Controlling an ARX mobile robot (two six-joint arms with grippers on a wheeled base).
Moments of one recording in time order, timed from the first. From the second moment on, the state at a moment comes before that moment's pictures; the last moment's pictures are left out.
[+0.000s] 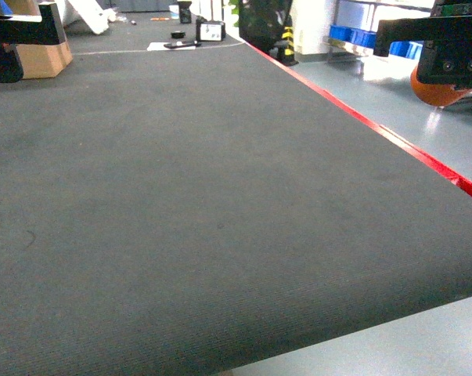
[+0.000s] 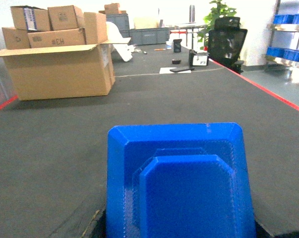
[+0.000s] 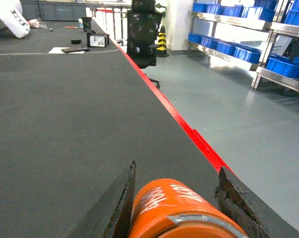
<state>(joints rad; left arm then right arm) -0.38 1.35 0.51 0.94 -0.59 0.12 0.44 1.47 0.66 0.80 0.50 0.00</state>
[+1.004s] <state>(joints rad) -0.38 1.35 0.51 0.94 -0.59 0.12 0.44 1.47 0.66 0.80 0.50 0.00</state>
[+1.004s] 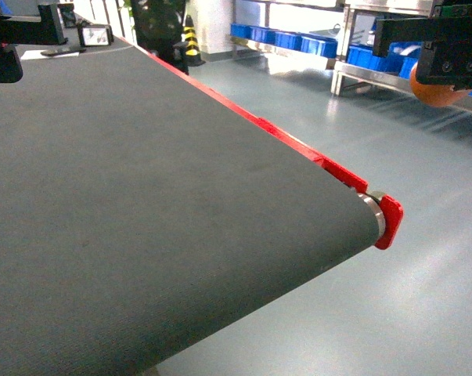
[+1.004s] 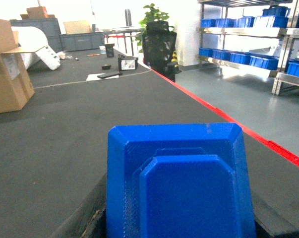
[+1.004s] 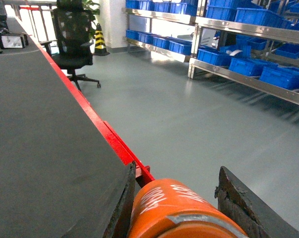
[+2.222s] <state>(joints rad) -0.38 1.35 0.51 0.94 -0.59 0.12 0.44 1.47 0.66 0.80 0.50 0.00</state>
